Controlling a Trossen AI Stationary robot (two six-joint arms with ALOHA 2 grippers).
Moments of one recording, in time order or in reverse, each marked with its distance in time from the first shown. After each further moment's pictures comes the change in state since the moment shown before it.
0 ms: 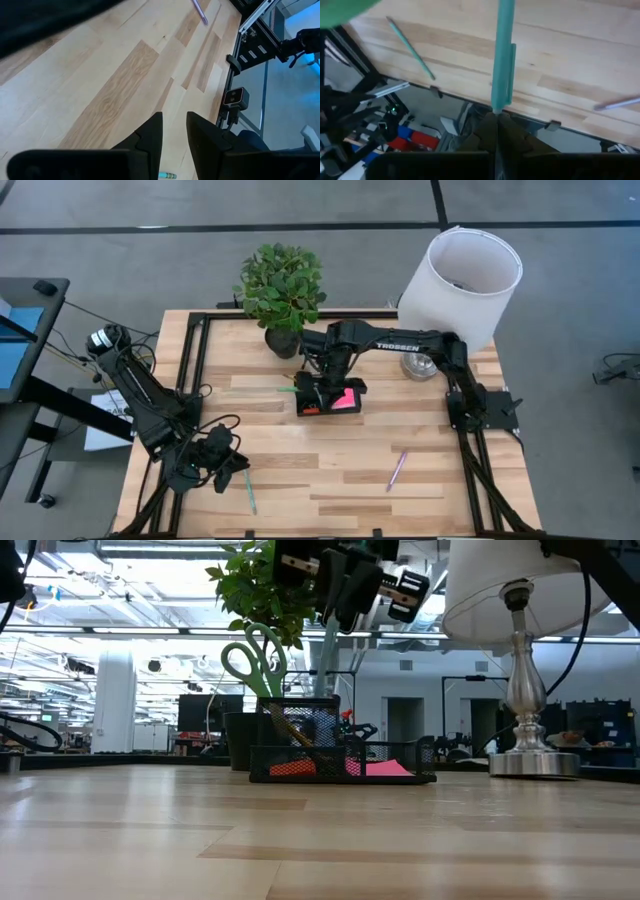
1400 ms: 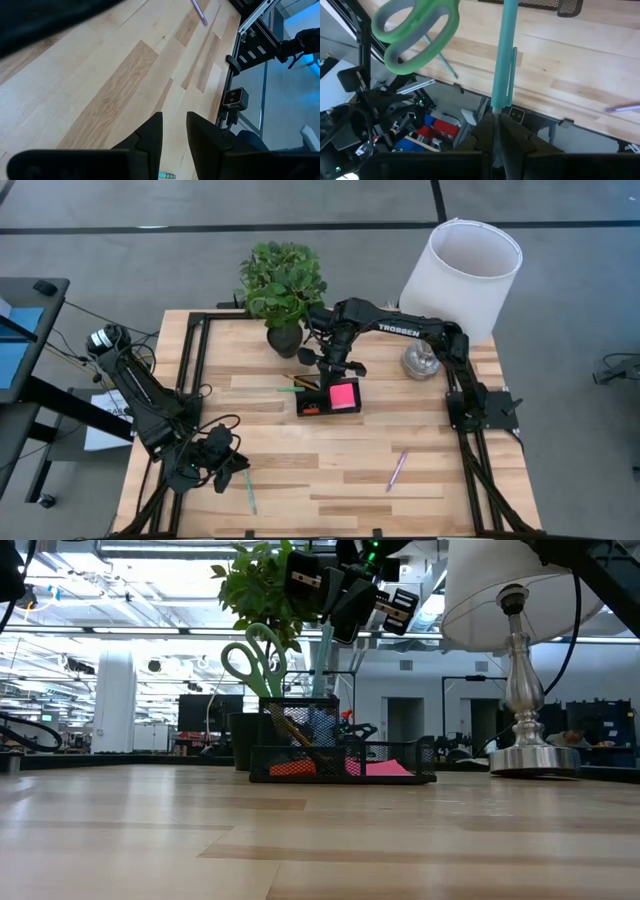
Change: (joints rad) left arm 0.000 0.000 0.000 0.003 -0.001 0.000; right arm -0.148 0.002 -0.001 0.006 -0.112 -0.079
